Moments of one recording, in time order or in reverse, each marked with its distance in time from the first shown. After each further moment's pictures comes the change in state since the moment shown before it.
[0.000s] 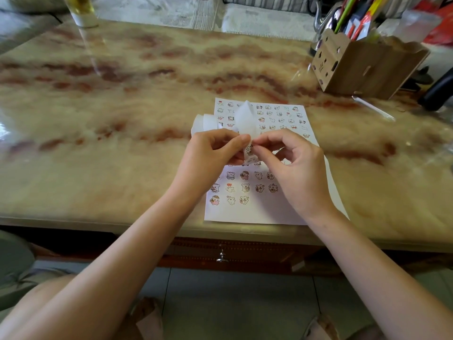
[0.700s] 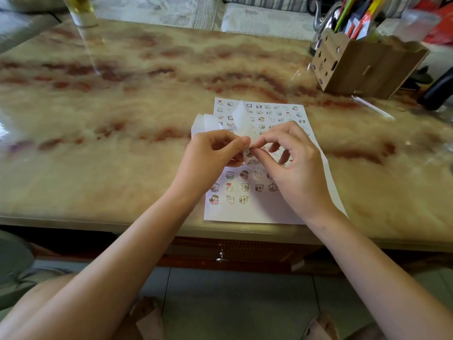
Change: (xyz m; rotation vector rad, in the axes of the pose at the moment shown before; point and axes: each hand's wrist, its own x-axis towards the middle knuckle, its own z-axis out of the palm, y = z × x) left_hand 0.000 -0.002 0.000 0.022 -0.008 -0.037; right_hand -0.001 0.001 -0.001 -0.242 -0.010 -0.085
